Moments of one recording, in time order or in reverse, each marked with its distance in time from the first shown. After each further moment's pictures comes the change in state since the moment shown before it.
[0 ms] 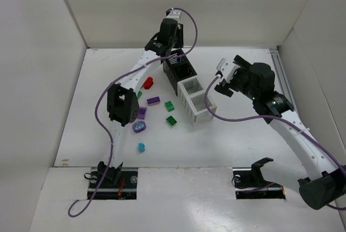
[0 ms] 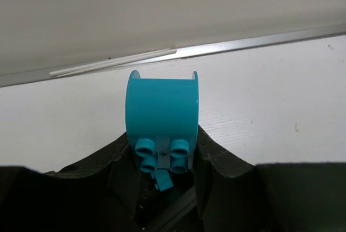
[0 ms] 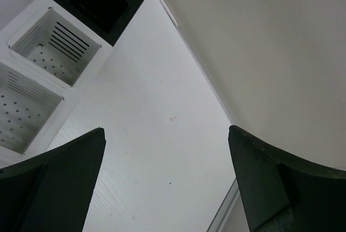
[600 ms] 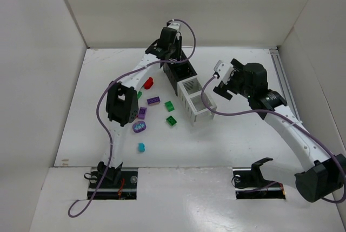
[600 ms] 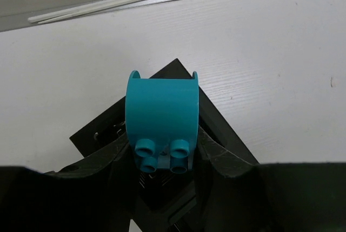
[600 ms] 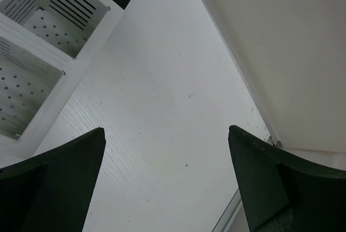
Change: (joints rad) left arm 0.024 0.016 -0.127 -0.045 0.069 0.011; right arm -0.033 0.073 -0.037 -0.023 0.021 0.008
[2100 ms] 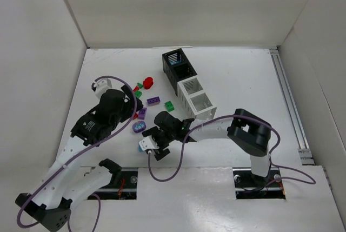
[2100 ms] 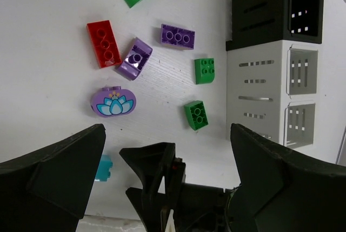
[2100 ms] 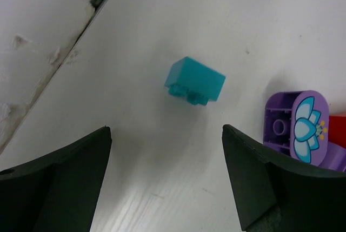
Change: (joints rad) left arm -0.066 -1.439 -1.127 -0.470 -0.278 -0.711; right arm 0.764 0.771 0.071 0.334 -0.433 -0.147
